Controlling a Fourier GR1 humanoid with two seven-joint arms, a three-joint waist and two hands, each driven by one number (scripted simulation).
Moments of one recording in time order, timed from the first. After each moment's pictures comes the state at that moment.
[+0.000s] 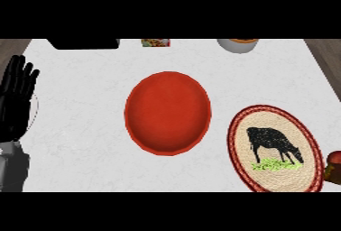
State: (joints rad) left arm -0.22 0.29 0.25 -1.52 0.13 0.01 -0.01; right arm 0.22 -0.64 -0.33 -1.62 0.80 0.18 -0.13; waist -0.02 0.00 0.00
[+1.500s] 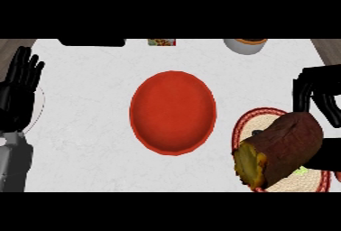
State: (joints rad) left arm -0.29 0.29 0.24 -1.48 0.12 0.00 0.00; right arm -0.53 -0.47 0.04 -2.15 0.20 0.46 0.86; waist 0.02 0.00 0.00
